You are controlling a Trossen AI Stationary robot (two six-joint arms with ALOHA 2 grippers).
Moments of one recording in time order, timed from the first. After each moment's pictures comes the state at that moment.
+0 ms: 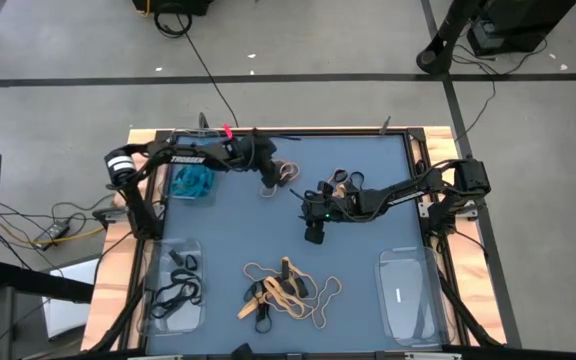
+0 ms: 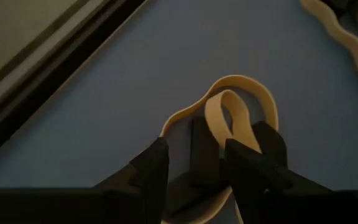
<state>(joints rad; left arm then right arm) 0.48 1.76 1.03 -0.07 -0.07 -0.09 0.01 1.72 0.85 0.07 0.26 0.14</state>
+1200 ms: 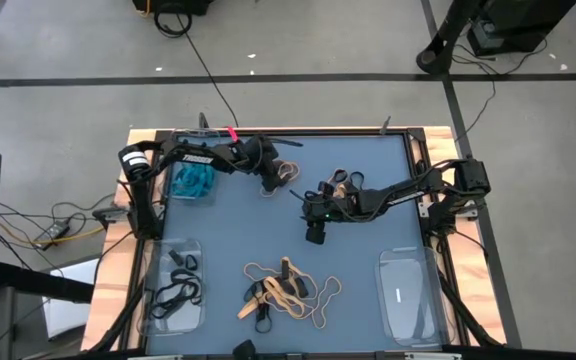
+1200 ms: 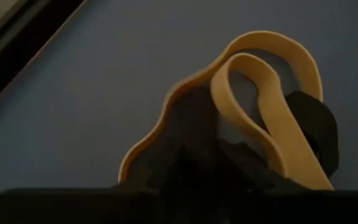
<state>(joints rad) 0.50 1.87 1.03 -0.04 -0.05 -0.03 0.01 1.72 0.85 0.05 0.26 0.14</state>
